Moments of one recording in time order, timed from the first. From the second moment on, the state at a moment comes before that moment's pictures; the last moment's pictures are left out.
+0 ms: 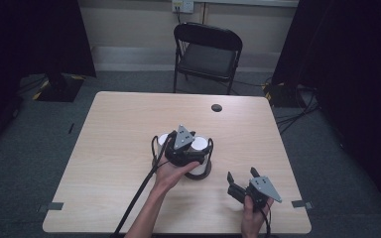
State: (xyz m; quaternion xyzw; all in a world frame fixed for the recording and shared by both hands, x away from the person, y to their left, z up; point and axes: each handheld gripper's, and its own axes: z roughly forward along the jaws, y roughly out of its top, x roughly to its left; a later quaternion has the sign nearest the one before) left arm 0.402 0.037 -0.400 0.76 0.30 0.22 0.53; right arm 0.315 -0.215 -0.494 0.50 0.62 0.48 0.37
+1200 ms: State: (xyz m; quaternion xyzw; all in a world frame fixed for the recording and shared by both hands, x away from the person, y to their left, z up) left arm 0.402 0.039 -0.396 0.75 0.32 0.23 0.53; right arm 0.314 -0.215 -0.494 0.50 0.61 0.49 0.37
